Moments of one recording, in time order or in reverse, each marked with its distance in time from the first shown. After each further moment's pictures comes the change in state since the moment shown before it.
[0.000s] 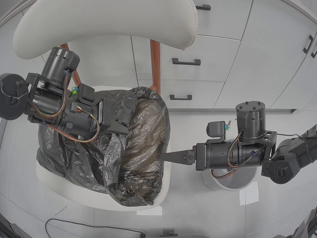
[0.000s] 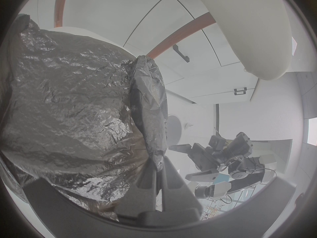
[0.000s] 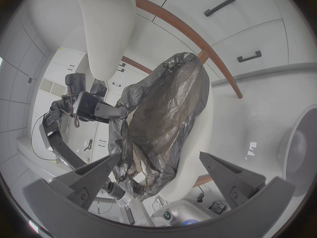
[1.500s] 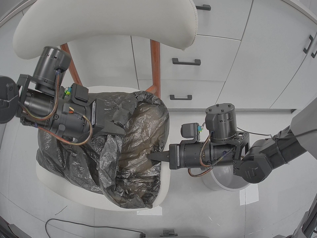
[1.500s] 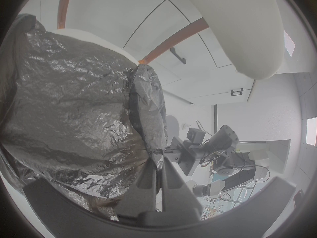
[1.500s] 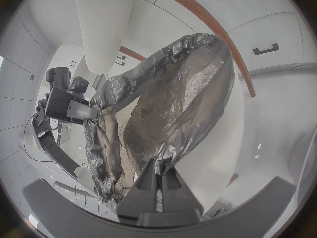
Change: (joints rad) left arm 0.004 -0.052 0.038 -0.002 -0.011 -0.010; right arm 0.054 0.185 -0.184 -0.005 0.003 0.001
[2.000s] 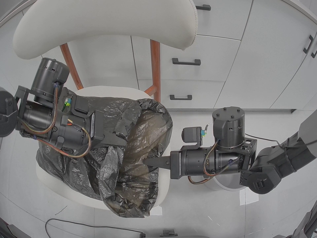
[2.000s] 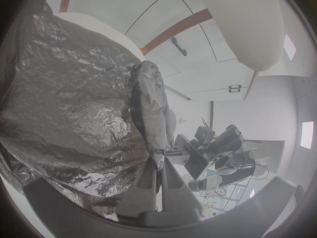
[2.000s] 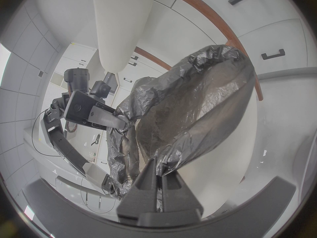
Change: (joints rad) left arm -0.008 -0.033 0.111 -0.065 -0.056 -0.028; right arm 0.052 -0.065 0.104 -0.111 -0.003 0.009
